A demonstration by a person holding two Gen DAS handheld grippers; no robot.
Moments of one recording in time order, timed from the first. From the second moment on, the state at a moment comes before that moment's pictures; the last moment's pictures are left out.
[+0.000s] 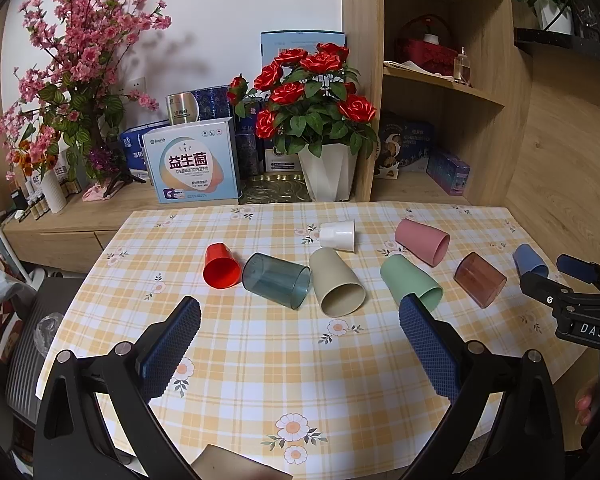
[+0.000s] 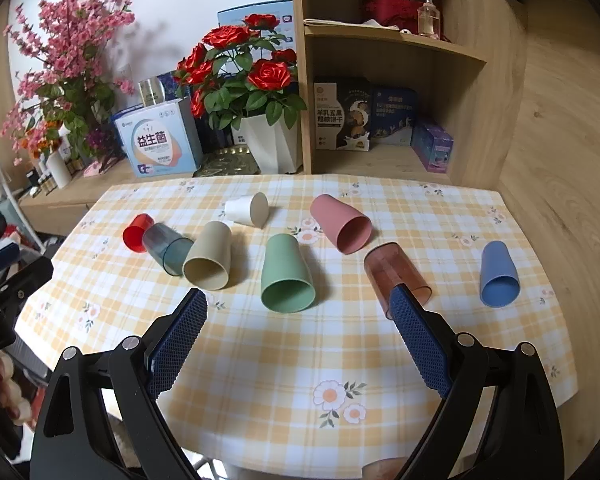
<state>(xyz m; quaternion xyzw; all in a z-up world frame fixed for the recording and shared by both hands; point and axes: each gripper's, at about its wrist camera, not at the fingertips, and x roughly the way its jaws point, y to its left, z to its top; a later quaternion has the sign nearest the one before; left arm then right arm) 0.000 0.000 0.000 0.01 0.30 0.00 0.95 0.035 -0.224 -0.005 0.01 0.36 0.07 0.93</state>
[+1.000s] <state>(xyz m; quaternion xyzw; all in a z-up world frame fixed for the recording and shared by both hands) -0.005 0.003 0.010 0.00 0.29 0.00 0.96 0.031 -0.224 -0.003 0.01 0.35 0.06 0.93</state>
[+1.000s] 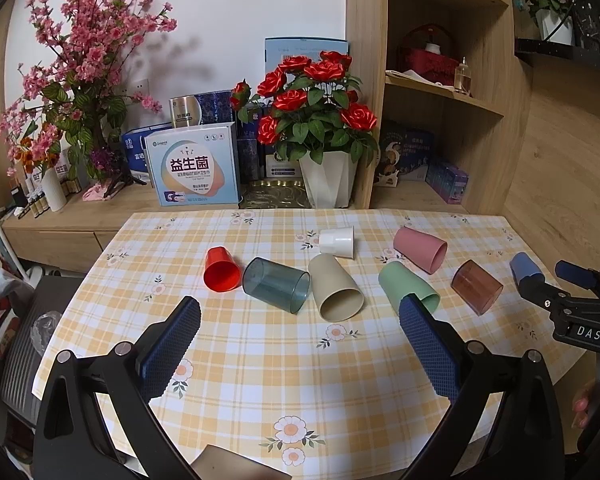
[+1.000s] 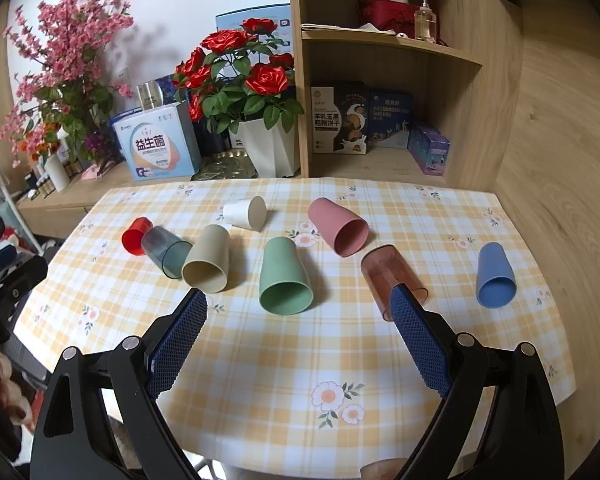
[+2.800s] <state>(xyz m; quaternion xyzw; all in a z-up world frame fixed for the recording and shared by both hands) 0.137 0.175 -0.082 -0.29 0.43 0.05 0.86 0.097 -0.279 -0.079 0.05 0.47 0.03 0.88</state>
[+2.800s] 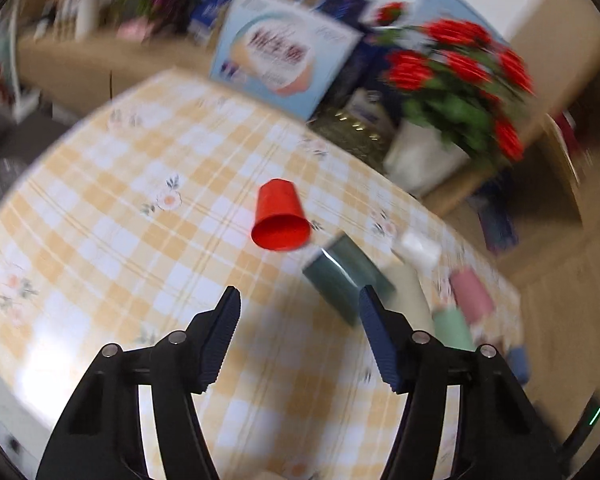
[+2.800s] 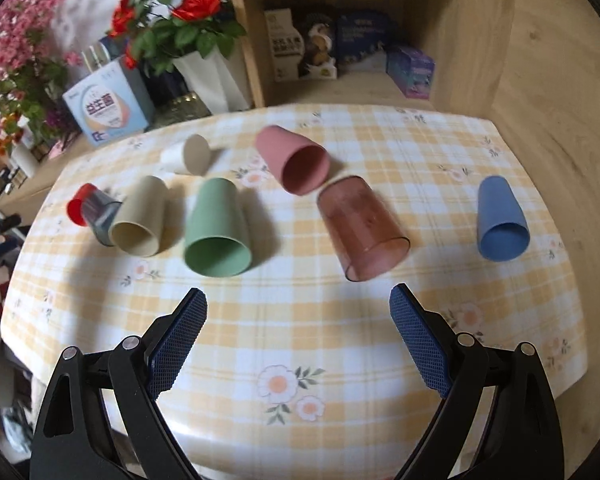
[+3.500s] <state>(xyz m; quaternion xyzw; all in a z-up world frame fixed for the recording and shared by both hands) 0.313 0.199 -0.173 -0.25 0.57 0.06 0.78 0.128 -0.281 -0.117 0.06 0.51 0.02 0.86</state>
